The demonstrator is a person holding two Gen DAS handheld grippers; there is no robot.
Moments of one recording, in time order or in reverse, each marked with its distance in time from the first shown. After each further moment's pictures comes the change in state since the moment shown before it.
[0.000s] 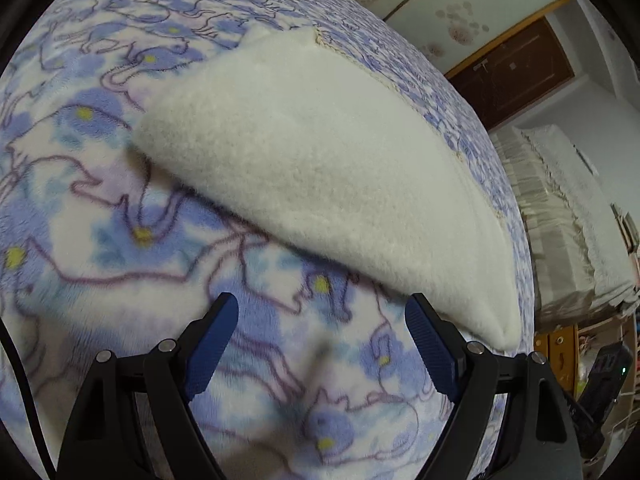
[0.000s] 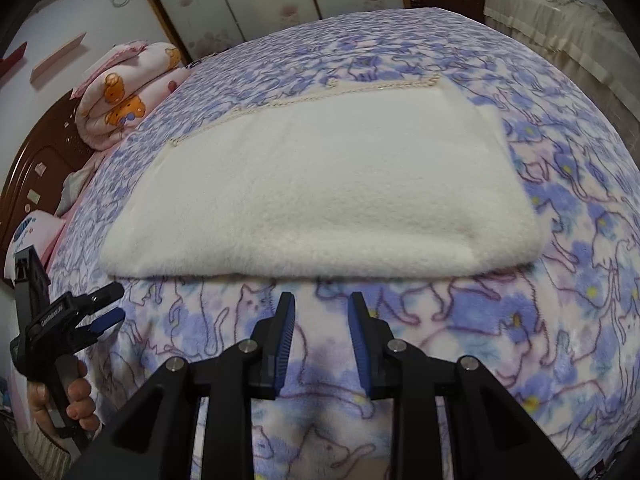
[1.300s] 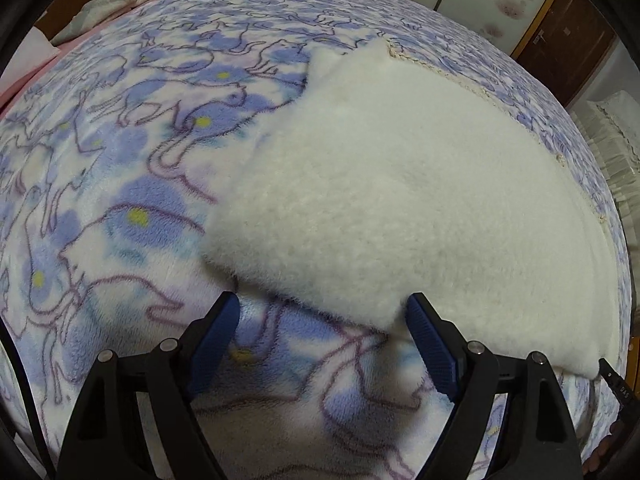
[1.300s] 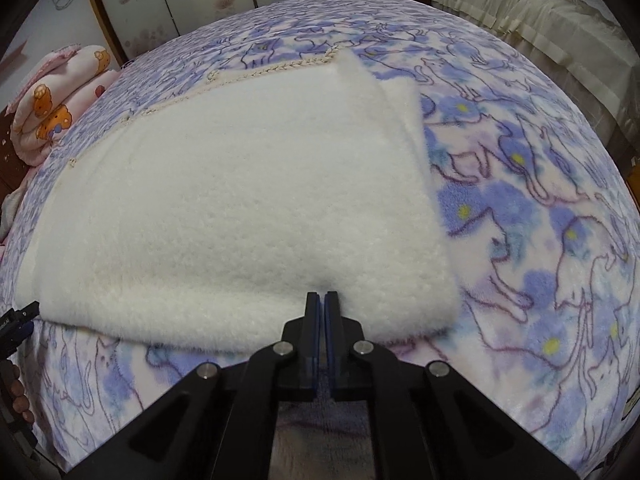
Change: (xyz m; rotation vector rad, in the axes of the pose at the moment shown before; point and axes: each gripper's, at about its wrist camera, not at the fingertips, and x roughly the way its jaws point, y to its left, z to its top) left arm 0.029 0.008 0.053 0.096 -0.015 0.405; right arm 0.048 -0.100 0.029 0.099 0.030 -0.211
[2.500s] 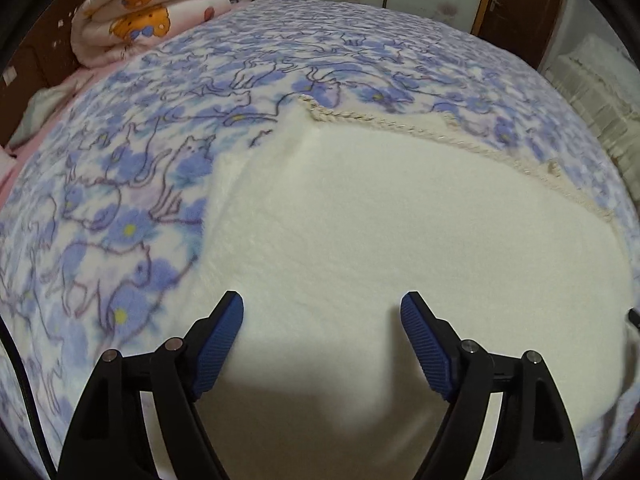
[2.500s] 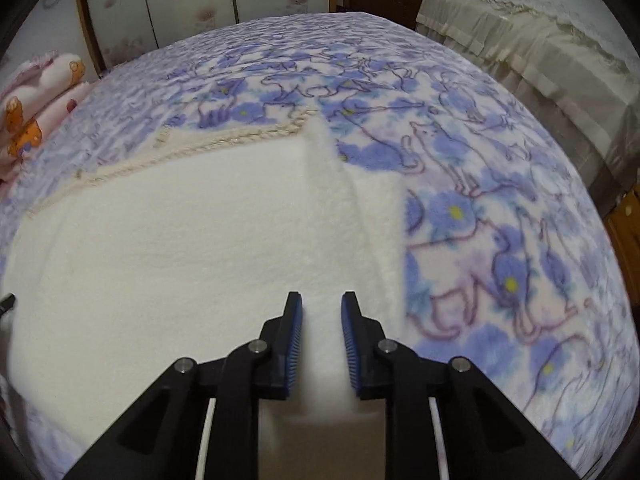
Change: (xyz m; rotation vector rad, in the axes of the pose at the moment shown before) left arm 0.017 -0.070 0.090 0.213 -0.059 0.006; right arm 0.020 -0.001 0.092 0.018 -0.054 -0.040
